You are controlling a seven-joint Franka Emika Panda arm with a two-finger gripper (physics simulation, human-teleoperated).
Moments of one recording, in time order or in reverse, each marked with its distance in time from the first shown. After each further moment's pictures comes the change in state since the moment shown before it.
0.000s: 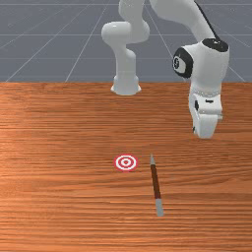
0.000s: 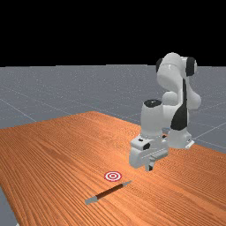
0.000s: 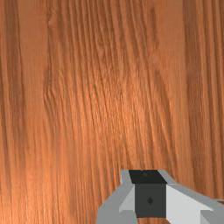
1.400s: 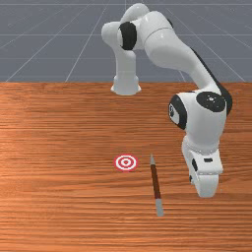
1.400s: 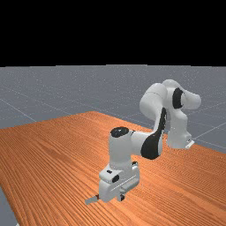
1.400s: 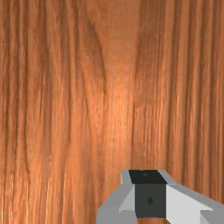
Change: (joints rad) arm -0.083 0.588 0.010 0.798 -0.005 -0.221 -0.233
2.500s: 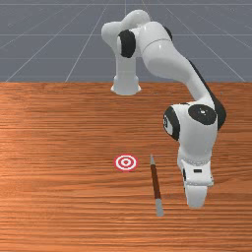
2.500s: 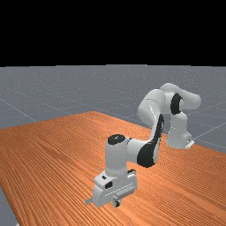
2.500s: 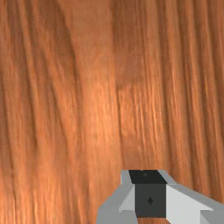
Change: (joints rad) arm -0.004 0.089 -0.027 0.072 0.017 0.046 0.104
